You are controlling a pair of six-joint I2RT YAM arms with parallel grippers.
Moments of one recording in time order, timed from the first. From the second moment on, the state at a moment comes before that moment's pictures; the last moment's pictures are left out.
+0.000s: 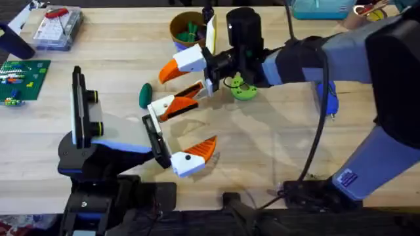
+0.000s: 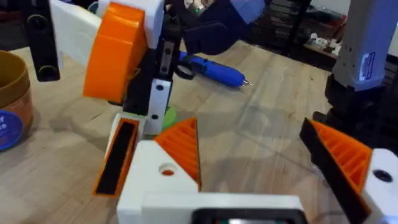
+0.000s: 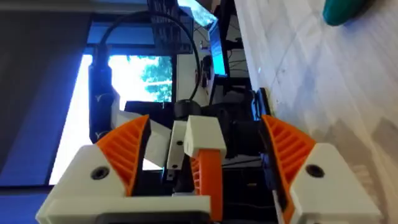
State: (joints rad) left arm -0.03 0.00 0.01 -0.11 1.10 -0.11; right arm 0.57 1.96 1.04 0.57 -1.38 1.17
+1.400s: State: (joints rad) left arm -0.03 0.00 0.01 -0.11 1.10 -0.11; right arm 0.40 1.79 0.76 0.58 -1.42 1.01
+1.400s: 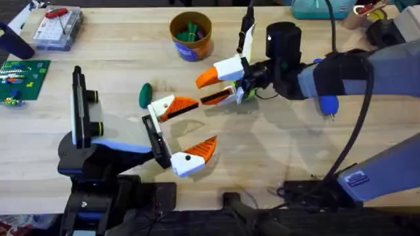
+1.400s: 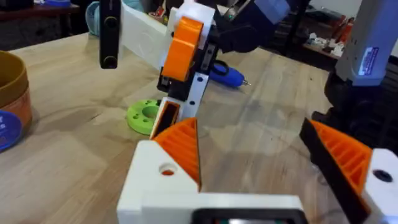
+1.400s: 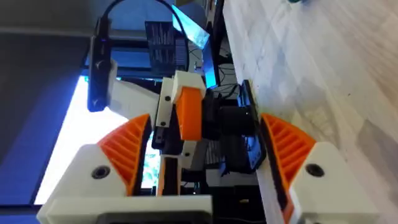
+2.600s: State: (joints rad) left arm -0.03 0.00 0.01 -0.11 1.10 -0.11; right arm 0.49 1.79 0.76 0.58 -1.39 1.05
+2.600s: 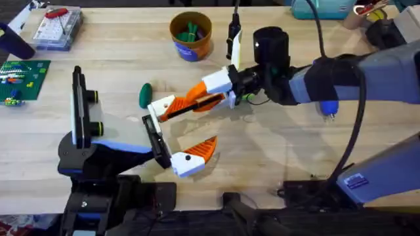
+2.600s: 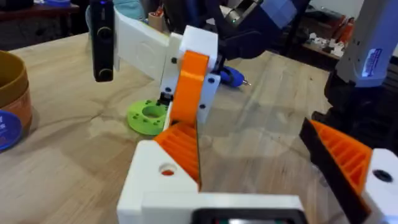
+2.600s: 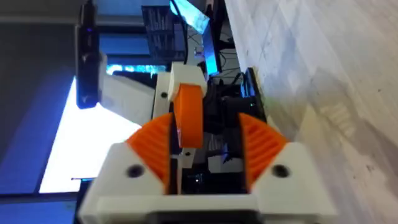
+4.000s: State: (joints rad) left arm -0.03 0.00 0.01 -0.11 1.09 -0.13; right arm 0.51 1.78 0.77 0.67 -1.38 1.16
